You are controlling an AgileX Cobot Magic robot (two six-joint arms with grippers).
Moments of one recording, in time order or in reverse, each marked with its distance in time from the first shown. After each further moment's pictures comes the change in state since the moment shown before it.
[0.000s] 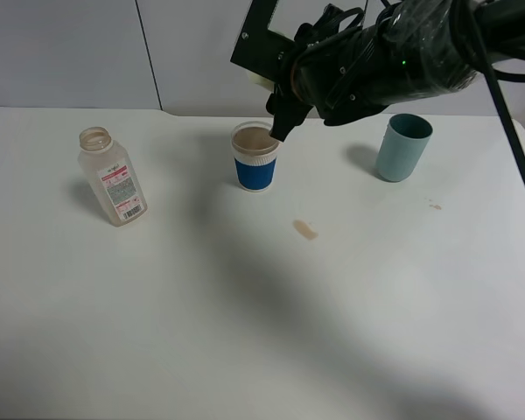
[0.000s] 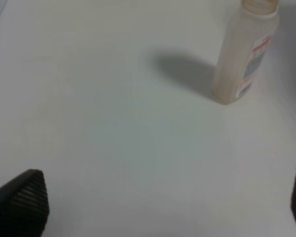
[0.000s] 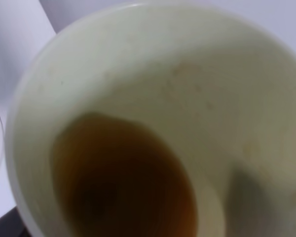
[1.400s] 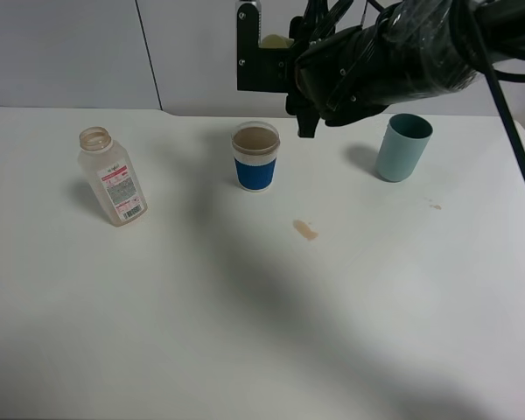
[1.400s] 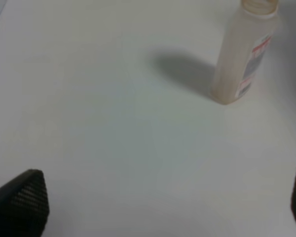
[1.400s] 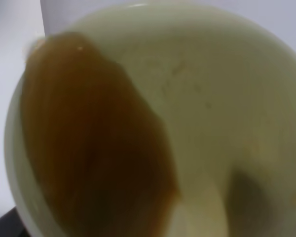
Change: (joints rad) left arm 0.000 0.000 0.000 -0.001 0.000 0.000; right arm 0.000 0.000 0.000 -0.039 0.066 -0.324
